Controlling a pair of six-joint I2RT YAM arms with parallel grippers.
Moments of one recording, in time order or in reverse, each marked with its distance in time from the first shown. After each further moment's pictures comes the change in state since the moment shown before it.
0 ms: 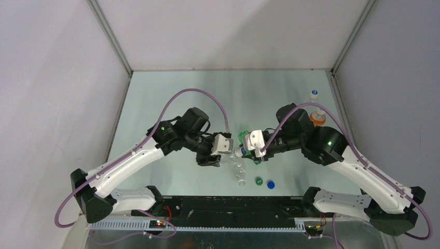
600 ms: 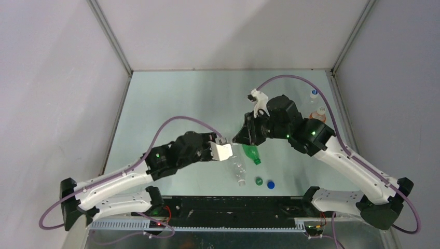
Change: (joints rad) left arm -0.174 -0.230 -0.302 0.417 -0.656 -0.058; right arm -0.060 0.107 0.002 0.126 0.341 1.101
